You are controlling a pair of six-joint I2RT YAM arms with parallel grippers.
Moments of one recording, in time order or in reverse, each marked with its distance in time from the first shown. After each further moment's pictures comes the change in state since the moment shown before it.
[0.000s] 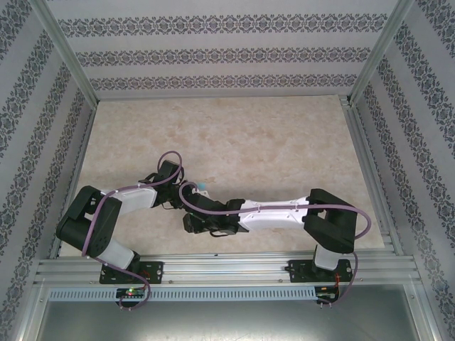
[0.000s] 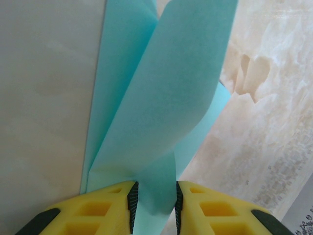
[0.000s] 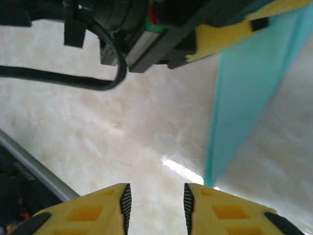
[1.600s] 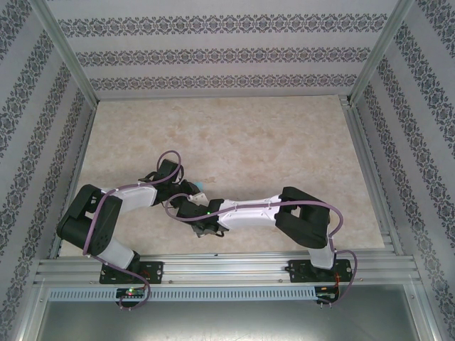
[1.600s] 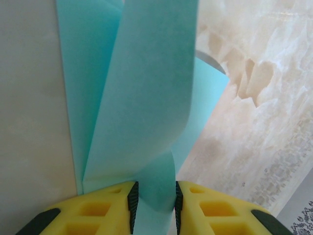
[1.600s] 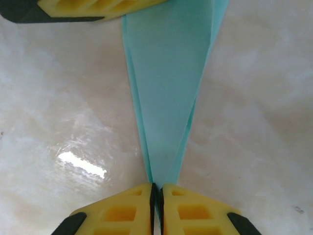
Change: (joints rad) left arm 0.011 0.013 0.017 -0.022 0.019 -0.028; right arm 0.019 0.211 0.177 -0.313 0.200 -0.174
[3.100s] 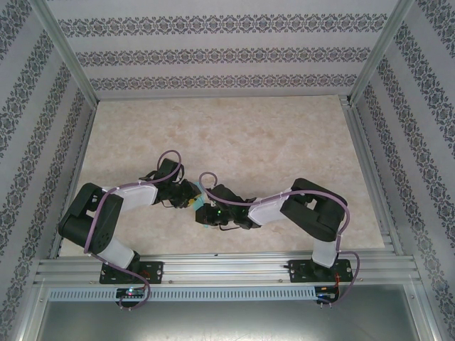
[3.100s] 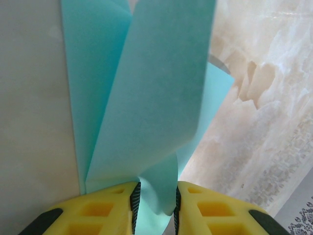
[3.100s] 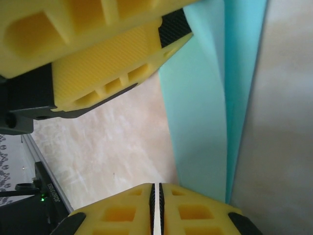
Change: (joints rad) left arm 0.003 0.015 0.015 -0.012 0.008 -0.008; right arm -0.227 -0.085 -0.483 0.974 -0.562 0.324
